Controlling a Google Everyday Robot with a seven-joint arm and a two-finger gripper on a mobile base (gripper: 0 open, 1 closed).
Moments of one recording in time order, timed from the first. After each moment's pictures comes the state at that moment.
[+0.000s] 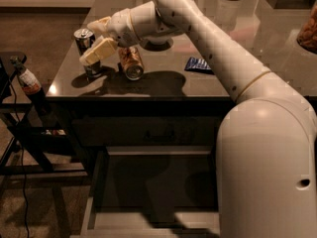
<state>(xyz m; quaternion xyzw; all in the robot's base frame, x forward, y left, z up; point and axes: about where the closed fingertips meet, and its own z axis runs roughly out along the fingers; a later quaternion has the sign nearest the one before) 0.691 0.183 0.926 -0.62 0.53 0.37 0.45</state>
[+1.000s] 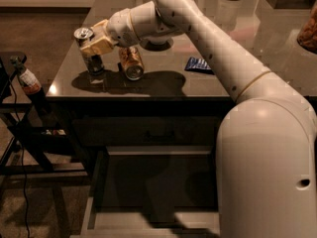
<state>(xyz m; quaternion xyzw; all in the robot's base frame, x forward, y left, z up) 0.691 0.183 0.926 -0.62 0.53 0.37 0.45</state>
